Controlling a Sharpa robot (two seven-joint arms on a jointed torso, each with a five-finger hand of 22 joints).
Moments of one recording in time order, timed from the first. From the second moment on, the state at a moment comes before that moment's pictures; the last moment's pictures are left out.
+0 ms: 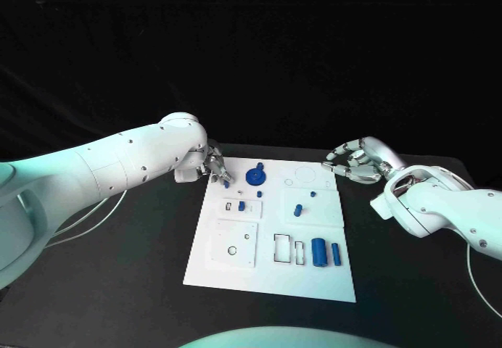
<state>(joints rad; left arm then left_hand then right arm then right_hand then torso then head) 1.35 -0.47 -0.10 0.96 -1.01 0.36 -0.52 1.21 -0.15 0.35 0.28 0.35 0.91 0.08 0.50 0.61 1.15 0.00 0.93 0.64 1.47 -0.05 1.53 1.31 0.08 1.44 0.05 1.37 1.27 1.24 -0.93 -0.15 1.52 -0.93 -0.55 0.06 1.26 -0.11 0.09 0.29 0.32 0.88 0.15 0.24 0.41 1.45 0.07 1.42 1.31 1.47 0.00 1.52 1.31 0.05 1.42 0.10 1.29 1.31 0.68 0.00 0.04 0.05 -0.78</state>
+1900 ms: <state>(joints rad) 1.31 -0.74 -0.11 1.38 -0.95 0.13 -0.45 1.24 -0.21 0.67 0.22 0.36 0.90 0.07 0.62 0.70 1.24 -0.02 1.01 0.73 1.46 -0.07 1.54 1.31 0.07 1.45 0.04 1.40 1.31 1.23 -0.93 -0.15 1.52 -0.93 -0.55 0.06 1.26 -0.11 0.09 0.29 0.32 0.87 0.15 0.24 0.41 1.45 0.07 1.42 1.31 1.47 0.00 1.52 1.31 0.05 1.42 0.10 1.29 1.31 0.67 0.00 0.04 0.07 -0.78</state>
